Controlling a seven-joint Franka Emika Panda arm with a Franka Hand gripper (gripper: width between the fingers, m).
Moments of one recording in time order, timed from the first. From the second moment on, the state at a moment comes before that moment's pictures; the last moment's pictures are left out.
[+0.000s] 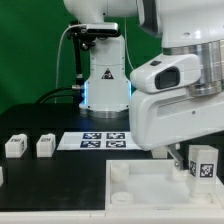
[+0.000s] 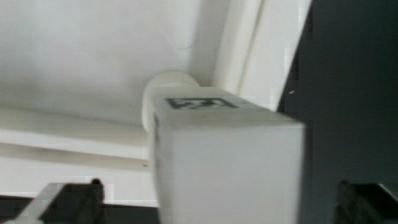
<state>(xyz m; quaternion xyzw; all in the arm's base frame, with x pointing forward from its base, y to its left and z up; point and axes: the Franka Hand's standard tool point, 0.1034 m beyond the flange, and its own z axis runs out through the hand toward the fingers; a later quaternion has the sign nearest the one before) 0.622 0.114 0.082 -0.99 -0.11 -0.02 0.08</state>
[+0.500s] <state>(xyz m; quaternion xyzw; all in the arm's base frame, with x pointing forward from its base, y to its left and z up) 0.622 0.111 0.081 -0.99 -0.09 -0.02 0.08</state>
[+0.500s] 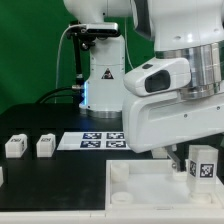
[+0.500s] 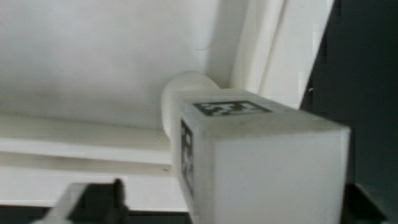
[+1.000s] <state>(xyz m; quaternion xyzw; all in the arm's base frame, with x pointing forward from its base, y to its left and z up) 0.629 0.109 0.079 -0.99 0.14 0.00 0.08</state>
